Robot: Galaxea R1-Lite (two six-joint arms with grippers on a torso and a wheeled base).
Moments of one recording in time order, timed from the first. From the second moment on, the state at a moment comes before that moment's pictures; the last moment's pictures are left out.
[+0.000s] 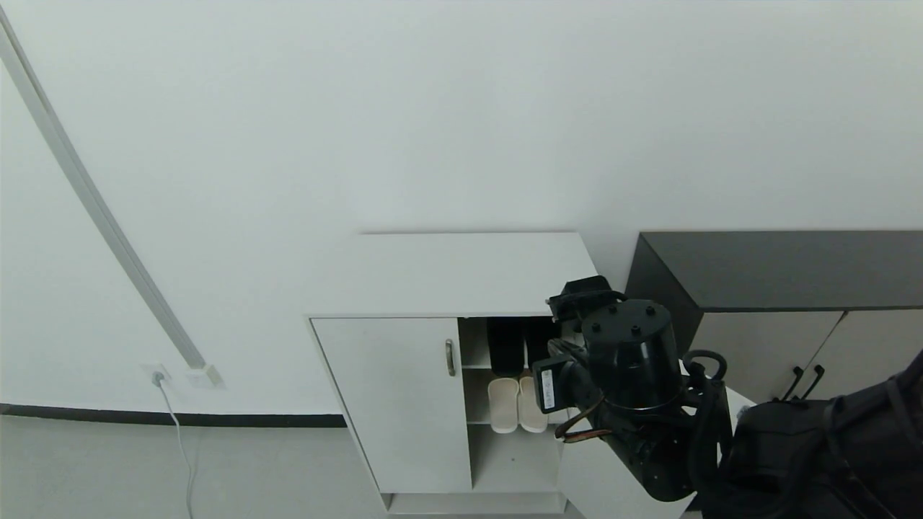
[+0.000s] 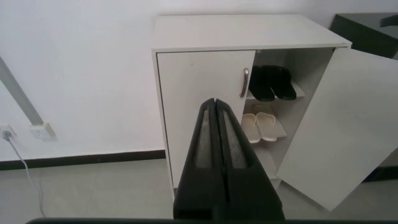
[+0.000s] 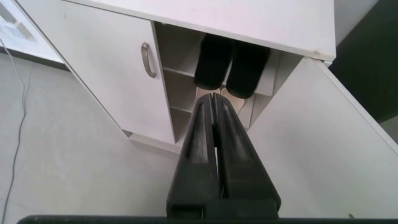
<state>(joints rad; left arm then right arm) 0.00 0.00 0.00 0.00 -0.06 0.00 0.90 1.88 -0.88 -0.68 -0.61 0.18</state>
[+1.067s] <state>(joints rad) 0.00 0.00 0.00 0.00 -0.05 -0.01 0.89 1.85 -0.85 -0.71 -0.61 0.15</state>
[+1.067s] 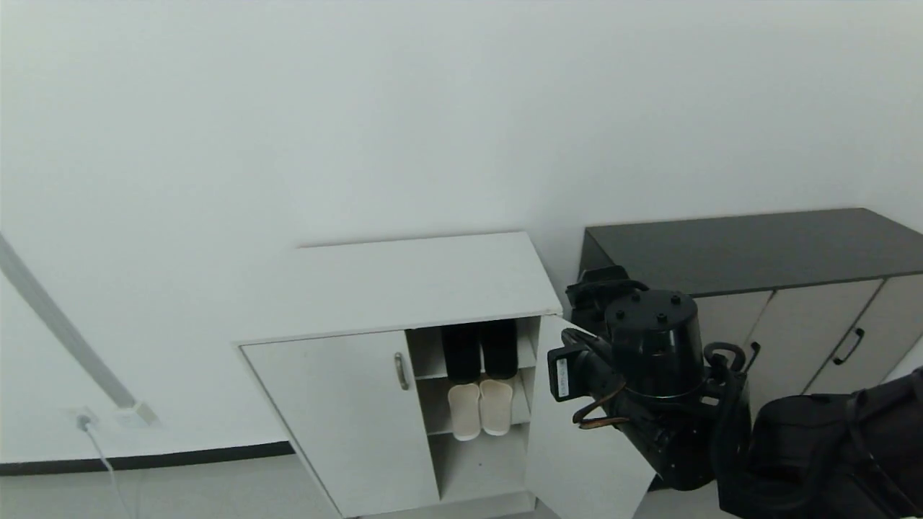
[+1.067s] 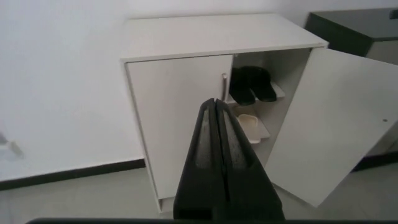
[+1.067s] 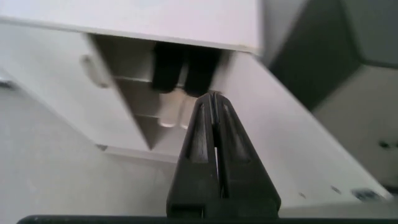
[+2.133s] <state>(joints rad) 0.00 0.00 0.00 0.00 -0.05 -0.02 0.86 1.86 -0.84 -0.73 -0.60 0.15</state>
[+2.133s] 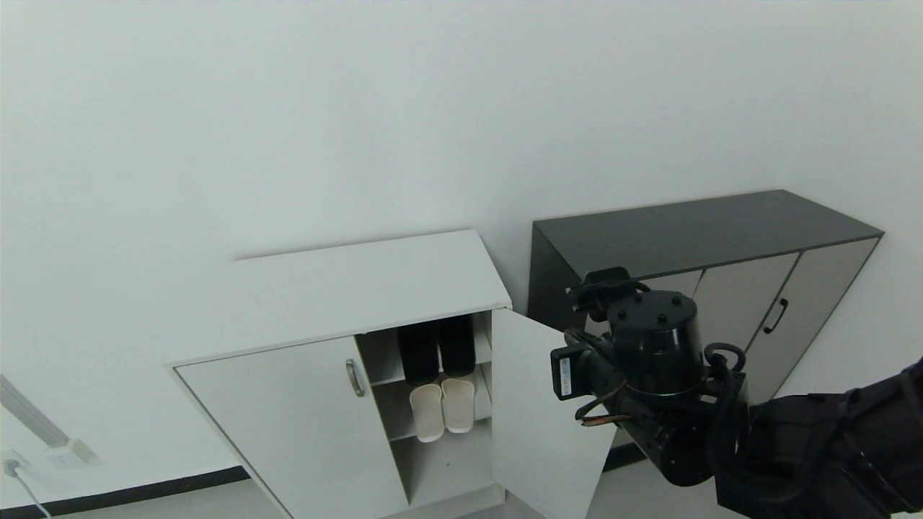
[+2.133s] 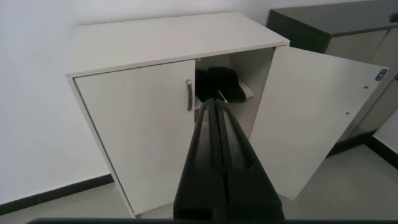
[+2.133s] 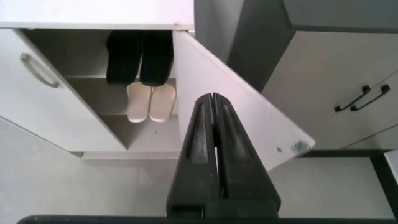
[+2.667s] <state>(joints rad) 0.00 0.00 0.00 0.00 -0.05 -0.01 0.82 1.87 -0.85 -0.73 -0.58 0.14</state>
